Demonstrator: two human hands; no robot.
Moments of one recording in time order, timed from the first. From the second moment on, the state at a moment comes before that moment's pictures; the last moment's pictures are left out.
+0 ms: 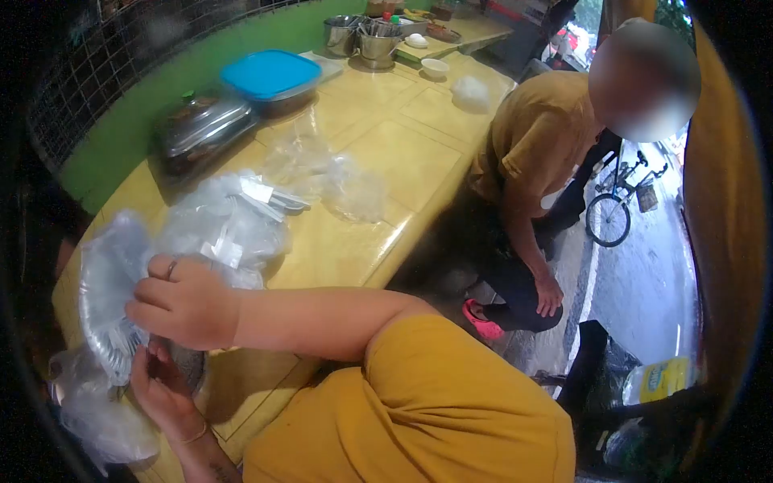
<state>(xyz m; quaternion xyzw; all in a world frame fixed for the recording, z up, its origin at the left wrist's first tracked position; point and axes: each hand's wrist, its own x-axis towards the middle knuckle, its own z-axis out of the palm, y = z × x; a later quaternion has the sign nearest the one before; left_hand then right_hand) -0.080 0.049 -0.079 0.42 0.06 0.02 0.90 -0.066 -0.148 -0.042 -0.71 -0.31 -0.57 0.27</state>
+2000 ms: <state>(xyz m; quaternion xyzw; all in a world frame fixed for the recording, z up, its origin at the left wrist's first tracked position) -0.079 0.036 -0.062 0.42 0.06 0.02 0.90 -0.055 -0.149 -0.072 -0.80 -0.27 -0.38 0.38</state>
